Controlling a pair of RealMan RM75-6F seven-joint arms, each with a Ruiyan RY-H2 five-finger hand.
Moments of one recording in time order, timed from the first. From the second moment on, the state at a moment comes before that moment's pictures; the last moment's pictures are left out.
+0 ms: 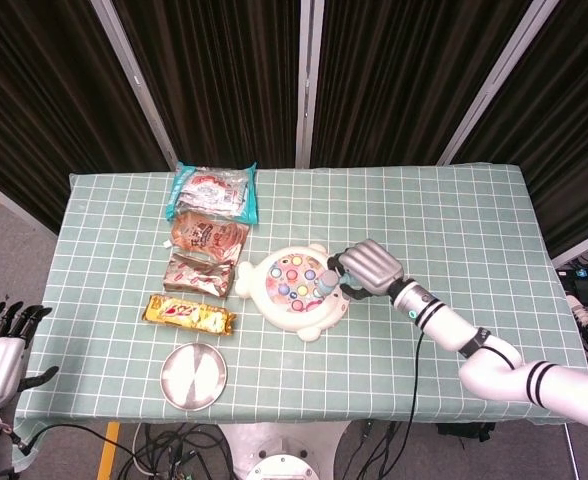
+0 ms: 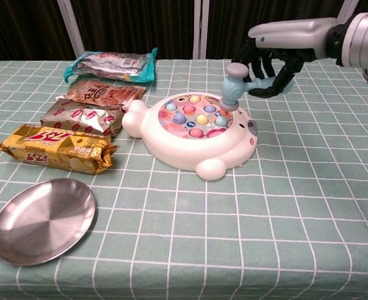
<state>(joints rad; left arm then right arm) -0.05 -1.17 0.00 -1.54 1.50 1.49 0.09 0.92 -1.33 0.17 -1.43 -1.41 0.68 0.06</state>
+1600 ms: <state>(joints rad) -0.02 -1.18 0.00 -1.51 1.50 1.50 0.06 1.07 -1.44 0.20 -1.40 -1.21 0.59 -0.17</state>
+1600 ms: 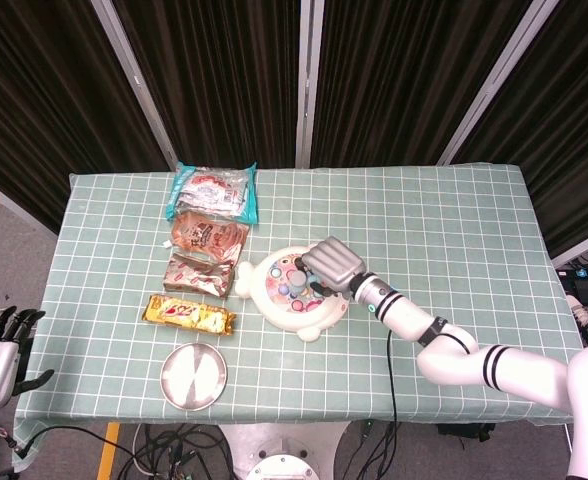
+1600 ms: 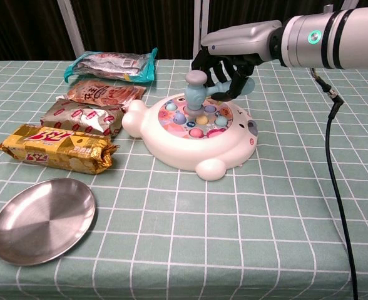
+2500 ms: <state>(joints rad) -0.03 -1.19 0.00 -1.51 1.52 1.51 0.06 0.91 -1.29 0.12 -1.48 -1.17 0.78 -0.14</state>
